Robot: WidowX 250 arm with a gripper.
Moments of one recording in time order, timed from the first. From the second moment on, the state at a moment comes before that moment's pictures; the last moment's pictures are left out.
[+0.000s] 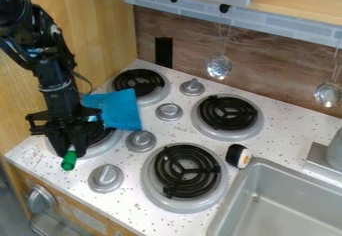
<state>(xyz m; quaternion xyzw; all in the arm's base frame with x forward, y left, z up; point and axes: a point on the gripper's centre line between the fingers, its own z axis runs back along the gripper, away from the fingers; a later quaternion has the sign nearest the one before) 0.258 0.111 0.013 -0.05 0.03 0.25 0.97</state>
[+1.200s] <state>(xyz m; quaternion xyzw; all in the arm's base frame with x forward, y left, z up) 0.295 0.109 -0.041 -0.10 0.02 -0.03 0.99</state>
